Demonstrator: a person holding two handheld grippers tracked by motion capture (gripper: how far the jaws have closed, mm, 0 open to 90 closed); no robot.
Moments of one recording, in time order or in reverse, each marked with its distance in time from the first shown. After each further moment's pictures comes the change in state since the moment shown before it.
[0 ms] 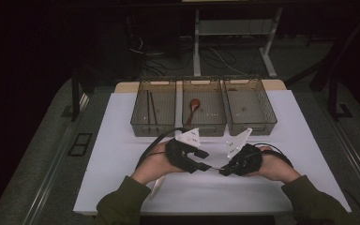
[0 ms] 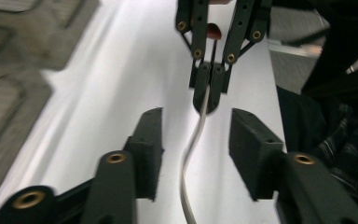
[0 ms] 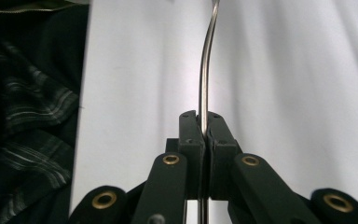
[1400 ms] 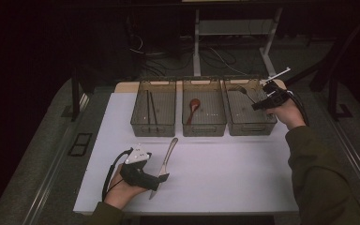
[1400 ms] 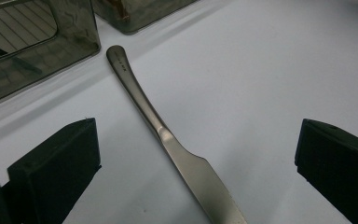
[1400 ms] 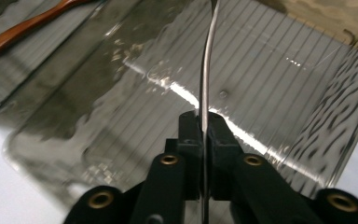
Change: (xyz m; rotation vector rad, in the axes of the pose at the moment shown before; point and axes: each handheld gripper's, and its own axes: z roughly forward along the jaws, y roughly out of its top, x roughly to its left) left arm -0.022 -0.125 -0.045 -0.110 0.424 -0.363; right arm -0.181 -0.057 -0.086 -0.060 -0.469 0.747
